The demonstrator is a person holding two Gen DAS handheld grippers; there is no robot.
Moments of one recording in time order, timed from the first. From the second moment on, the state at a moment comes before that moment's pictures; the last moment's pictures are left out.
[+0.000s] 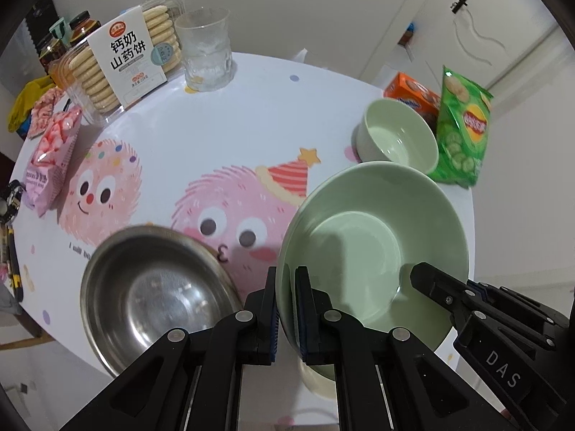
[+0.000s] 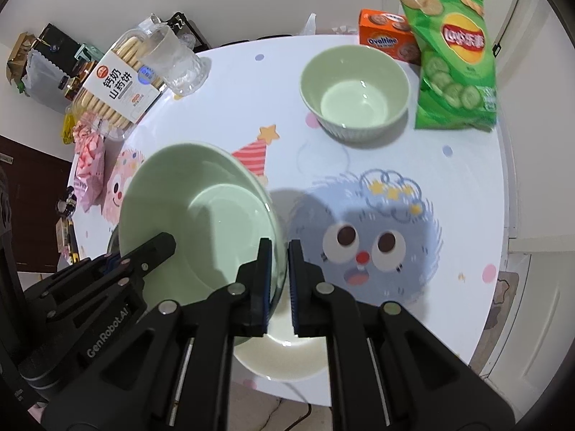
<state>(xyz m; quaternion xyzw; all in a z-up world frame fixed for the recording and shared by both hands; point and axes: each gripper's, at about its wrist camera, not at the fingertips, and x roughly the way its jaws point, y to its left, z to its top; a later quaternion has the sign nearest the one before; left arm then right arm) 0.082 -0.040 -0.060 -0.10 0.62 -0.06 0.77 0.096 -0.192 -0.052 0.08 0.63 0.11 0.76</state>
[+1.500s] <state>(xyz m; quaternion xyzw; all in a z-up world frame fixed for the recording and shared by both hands) 0.032 -0.079 -0.101 -0.03 0.66 -0.07 0.75 0.023 -0.216 -0.100 0.03 0.66 0.11 0.74</state>
